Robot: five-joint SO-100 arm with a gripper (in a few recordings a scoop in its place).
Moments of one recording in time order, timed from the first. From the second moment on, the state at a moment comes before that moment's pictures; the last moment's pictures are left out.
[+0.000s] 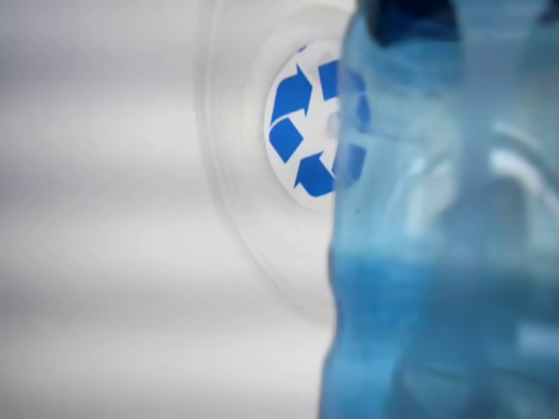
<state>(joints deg) -31.3 100.3 79.5 87.0 24.2</state>
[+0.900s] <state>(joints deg) -31.8 98.8 79.5 84.2 24.2</state>
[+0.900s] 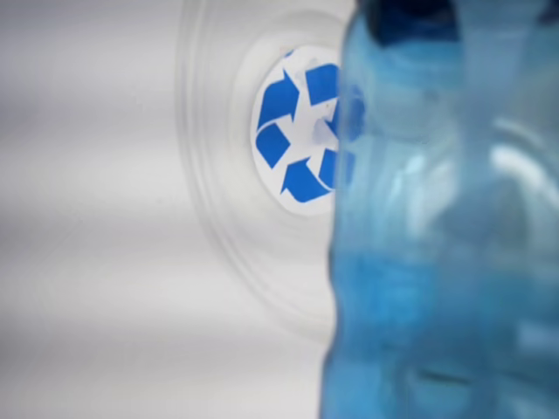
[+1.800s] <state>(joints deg) -33.2 96.2 79.5 83.9 24.2</state>
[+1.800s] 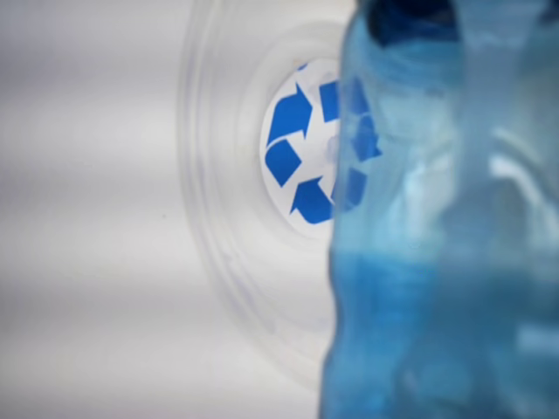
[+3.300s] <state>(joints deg) -33.1 96.2 79.5 83.9 24.2</state>
